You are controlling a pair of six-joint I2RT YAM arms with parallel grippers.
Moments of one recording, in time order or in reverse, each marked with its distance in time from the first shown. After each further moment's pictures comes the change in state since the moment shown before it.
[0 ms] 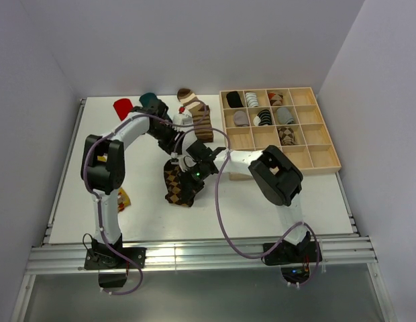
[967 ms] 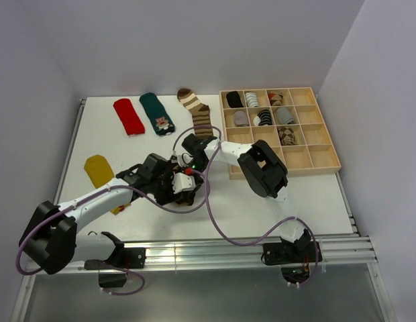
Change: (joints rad) left arm -0.302 -0.829 -0.951 0.396 -0.311 0.262; right arm -0.041 0.190 0.296 -0.363 -0.068 0.068
